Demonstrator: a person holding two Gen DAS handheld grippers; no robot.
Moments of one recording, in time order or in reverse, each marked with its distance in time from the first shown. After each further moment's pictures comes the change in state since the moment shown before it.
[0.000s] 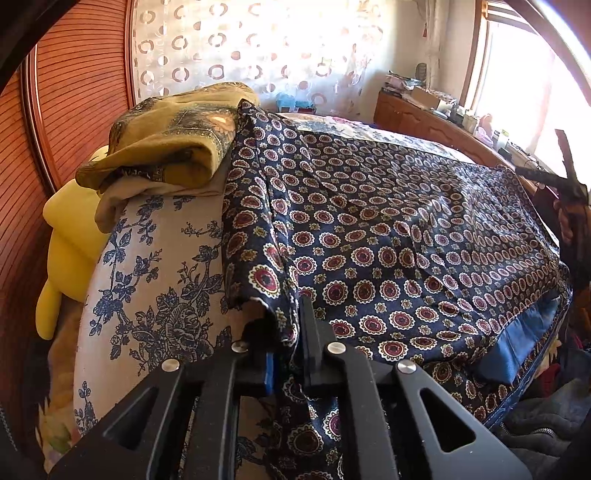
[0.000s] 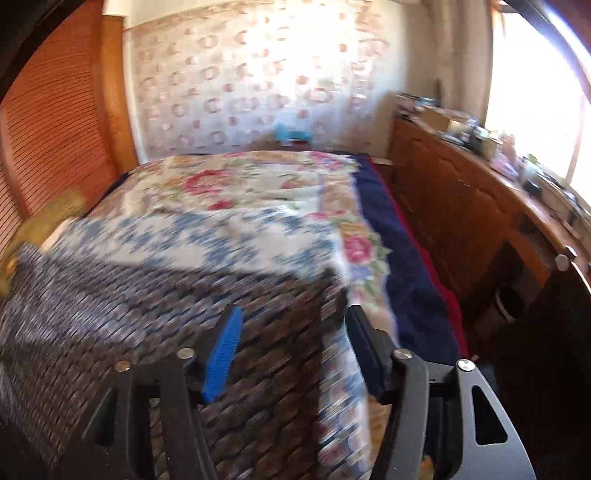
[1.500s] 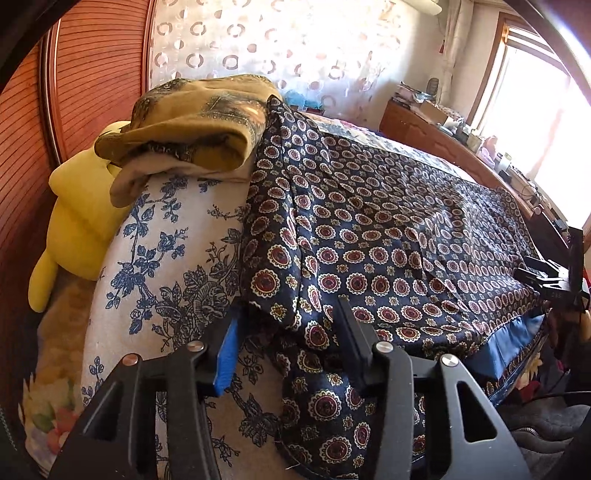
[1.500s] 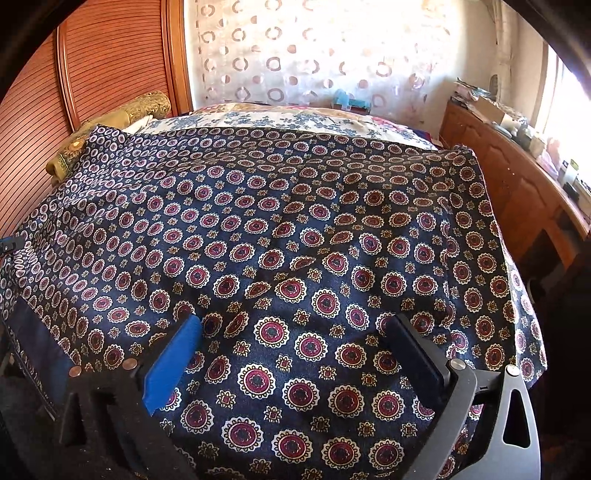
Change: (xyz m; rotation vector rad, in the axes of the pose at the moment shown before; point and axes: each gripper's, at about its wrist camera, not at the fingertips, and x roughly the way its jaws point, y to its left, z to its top) left arm -0.015 0.023 -0.006 -0.105 0.010 -0.039; right arm -0.032 0.077 -0.123 -0.122 0.119 0.108
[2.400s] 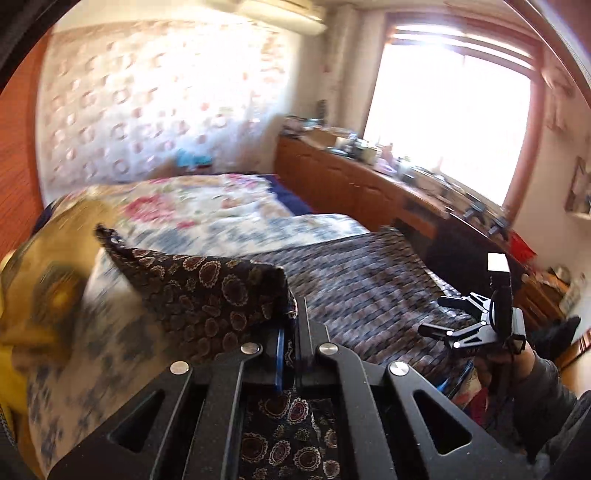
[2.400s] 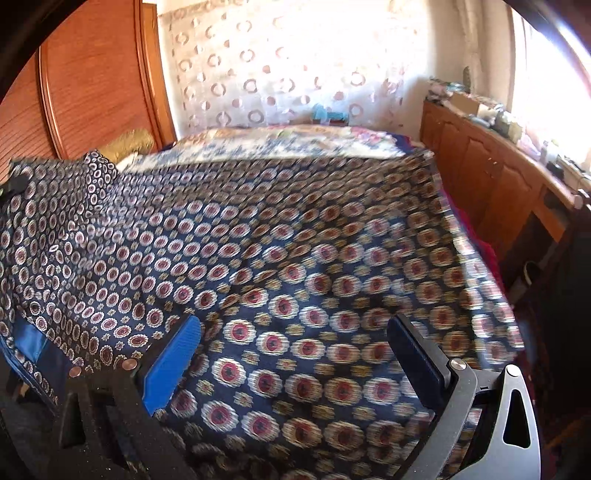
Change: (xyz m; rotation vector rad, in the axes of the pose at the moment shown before) left arm -0.017 -0.165 0.104 0.288 -0.164 -0.330; right arm -0.029 -0.021 -0.003 0.107 -0.088 -0.017
